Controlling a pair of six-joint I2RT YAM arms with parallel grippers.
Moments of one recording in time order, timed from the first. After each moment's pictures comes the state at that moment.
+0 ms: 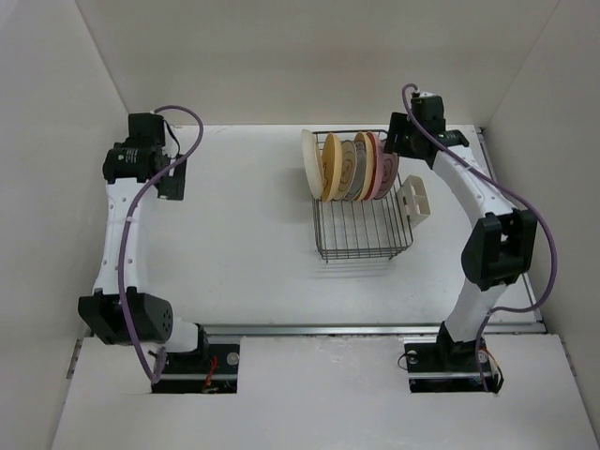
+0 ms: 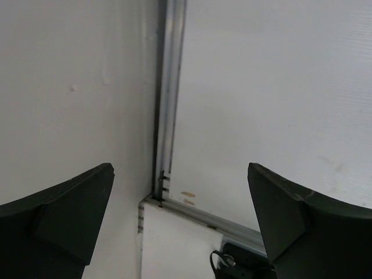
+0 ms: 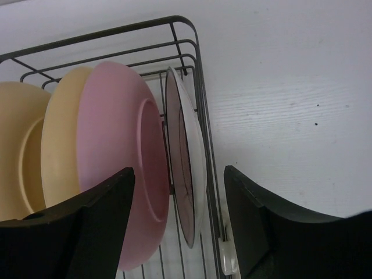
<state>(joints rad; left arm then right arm) 0.04 1.43 1.65 -1.17 -0.36 0.18 0.18 1.82 1.70 -0.52 0.11 0.30</state>
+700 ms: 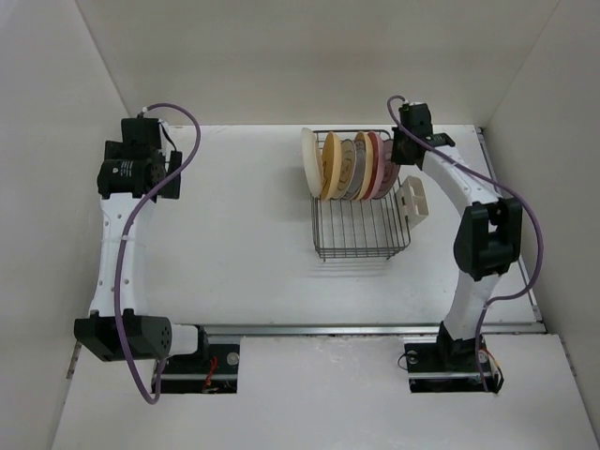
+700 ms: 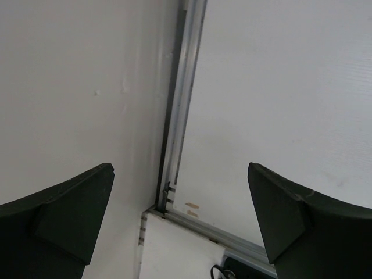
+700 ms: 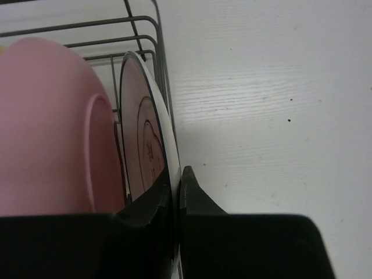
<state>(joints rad) 0.03 1.33 1.61 -1.08 -0.47 0.20 0.19 1.93 1.70 -0.53 0.20 0.24</state>
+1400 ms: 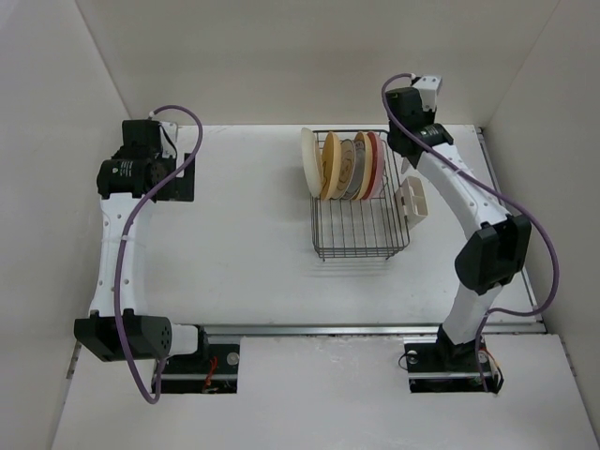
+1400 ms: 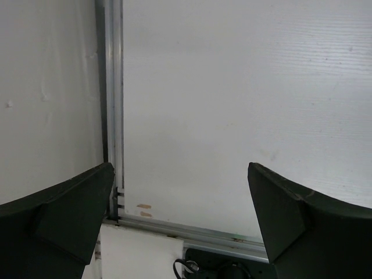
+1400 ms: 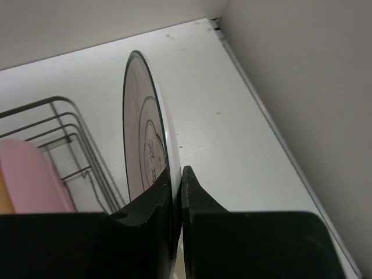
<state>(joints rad) 0.03 1.33 1.61 -1.14 -0.20 0.12 0.34 1.82 1.83 -0.60 0.85 0.21</state>
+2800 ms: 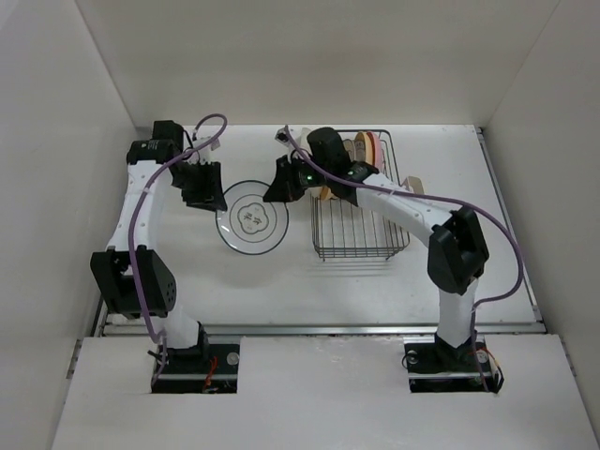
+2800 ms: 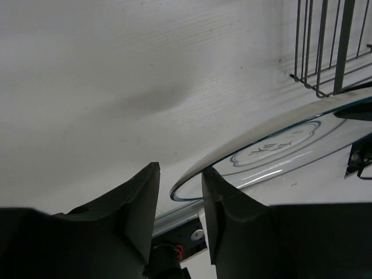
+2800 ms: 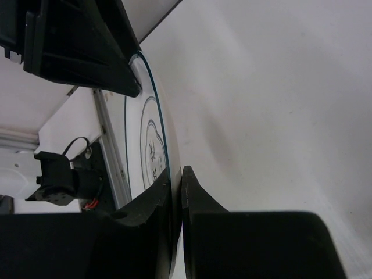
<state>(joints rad) 0.03 1.59 1.59 -1.21 0.42 0.08 0.70 1.93 1.69 -0.19 -0.62 0.33</state>
